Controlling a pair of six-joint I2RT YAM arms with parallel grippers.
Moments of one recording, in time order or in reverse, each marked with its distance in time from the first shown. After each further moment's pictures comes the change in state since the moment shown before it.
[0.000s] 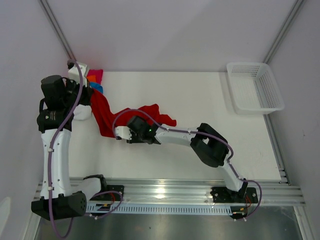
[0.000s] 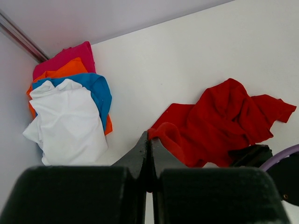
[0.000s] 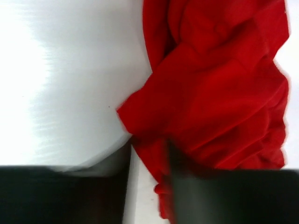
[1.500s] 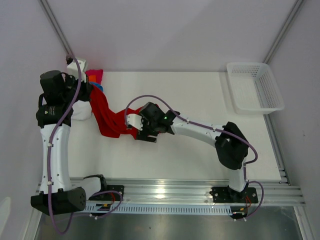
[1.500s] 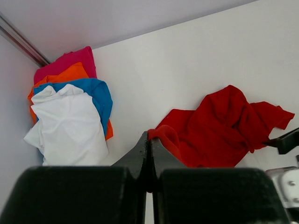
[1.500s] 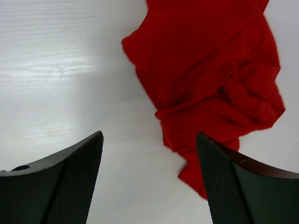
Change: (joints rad) left arm 0.000 0.050 0.059 -0.001 0.002 -0.019; right arm -0.116 -0.265 -0.051 -0.282 -0.212 0.087
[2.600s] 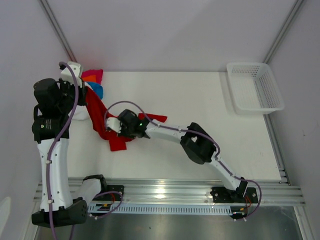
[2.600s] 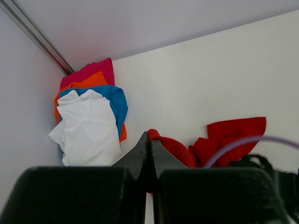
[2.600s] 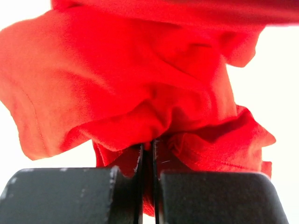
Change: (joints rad) left arm -0.001 -0.130 -0.030 0.008 -0.063 0.002; right arm 0.139 0.519 0.414 0.278 0.110 0.076
